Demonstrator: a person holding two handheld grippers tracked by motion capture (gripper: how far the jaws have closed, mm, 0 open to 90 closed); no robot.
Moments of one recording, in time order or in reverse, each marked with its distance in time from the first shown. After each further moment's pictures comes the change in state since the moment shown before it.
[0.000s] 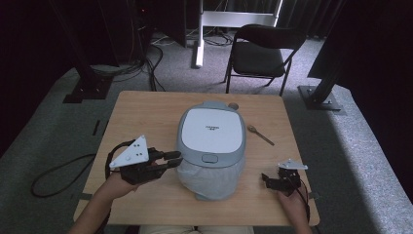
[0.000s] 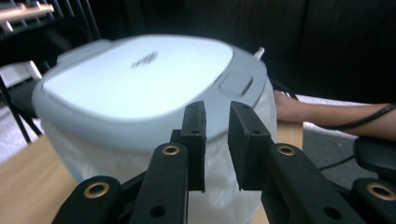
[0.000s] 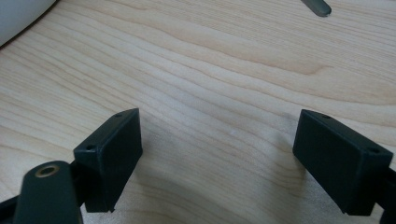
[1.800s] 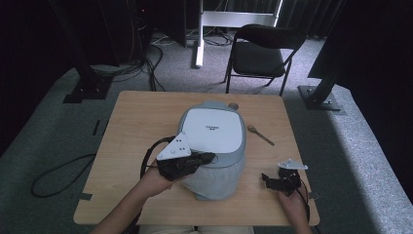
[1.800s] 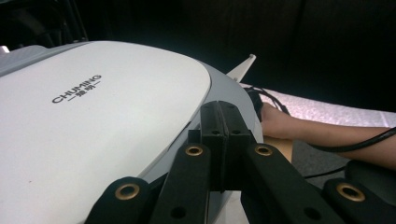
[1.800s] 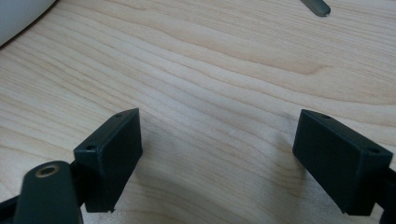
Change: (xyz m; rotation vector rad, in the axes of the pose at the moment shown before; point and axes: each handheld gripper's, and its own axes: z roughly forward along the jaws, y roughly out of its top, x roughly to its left) left arm -0.016 0.027 0.068 0.075 -0.031 -0.066; right arm 0.000 0.000 0.000 -0.001 -0.002 0.002
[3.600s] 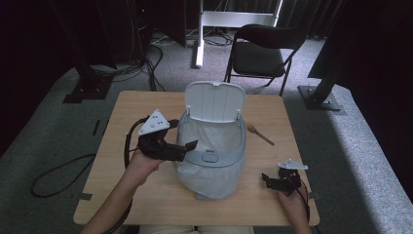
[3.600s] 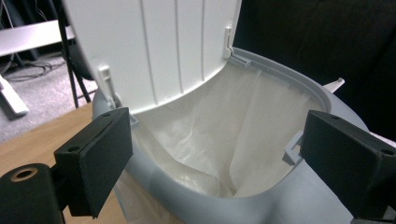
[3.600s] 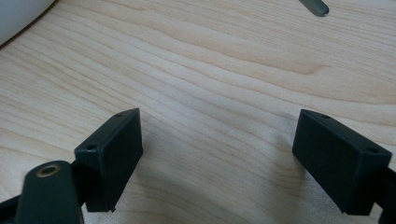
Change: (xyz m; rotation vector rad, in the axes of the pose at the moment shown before) left arm 0.048 0.002 -0.031 -0.004 0.266 -0.182; right arm 0.000 0.000 0.000 0.000 -0.003 0.003
